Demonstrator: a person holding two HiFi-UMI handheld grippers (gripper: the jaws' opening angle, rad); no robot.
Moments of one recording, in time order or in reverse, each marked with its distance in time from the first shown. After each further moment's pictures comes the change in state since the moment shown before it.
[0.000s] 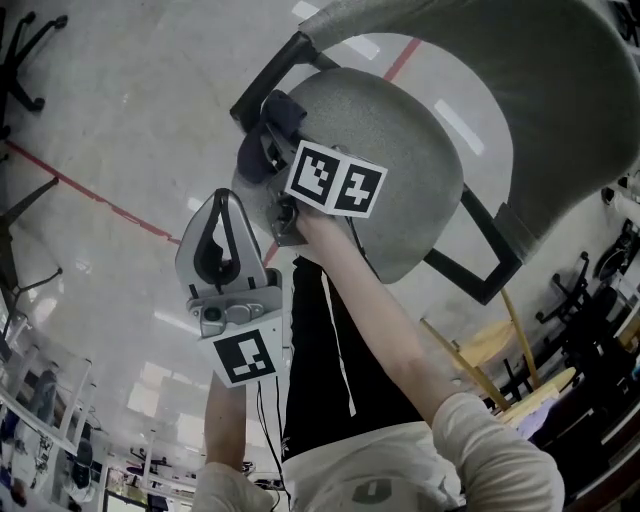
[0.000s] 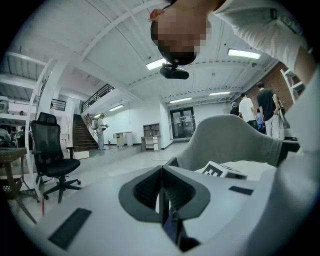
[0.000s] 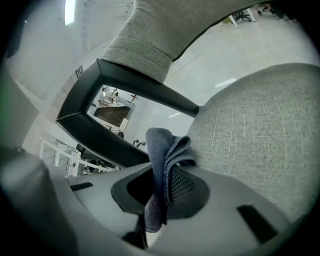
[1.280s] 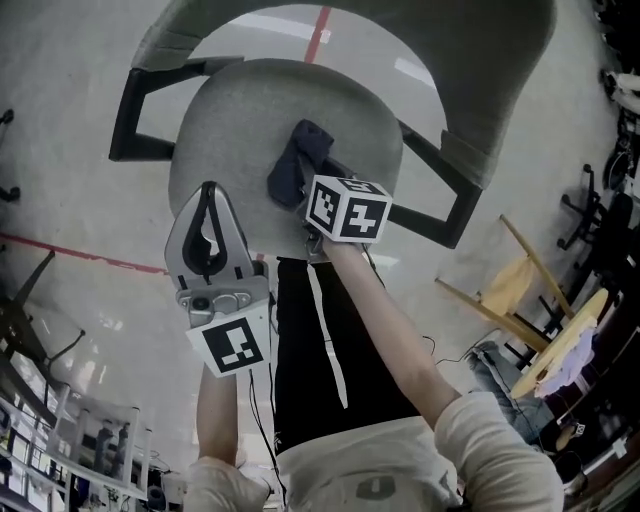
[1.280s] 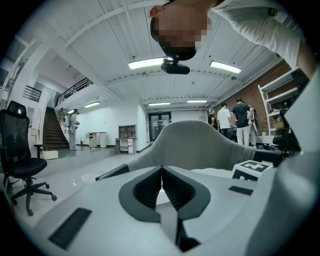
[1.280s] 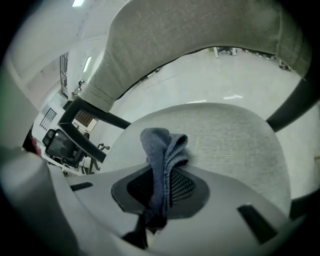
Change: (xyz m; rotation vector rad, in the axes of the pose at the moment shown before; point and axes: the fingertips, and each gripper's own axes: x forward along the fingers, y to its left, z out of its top) left arm 0.012 -0.120 0.011 0.025 -0.037 -0.299; right arm -0.164 -0.161 -0.006 -0.043 -0.128 -0.396
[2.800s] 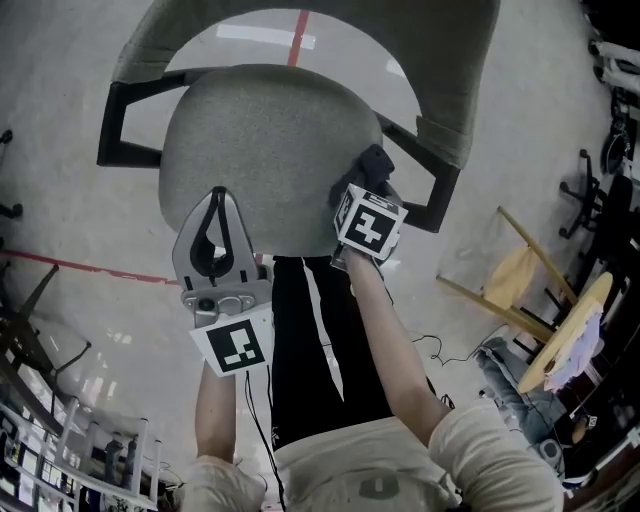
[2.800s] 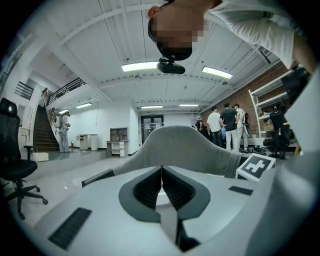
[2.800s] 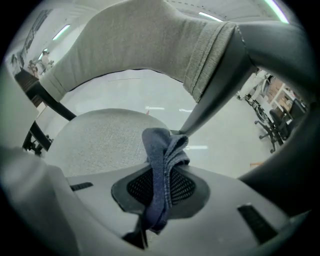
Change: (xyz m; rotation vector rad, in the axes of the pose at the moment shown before) left arm -0.011 -0.050 0.013 0.018 -0.036 -0.093; right arm -0.099 -0.143 -0.014 -0.009 -0.031 -0.585
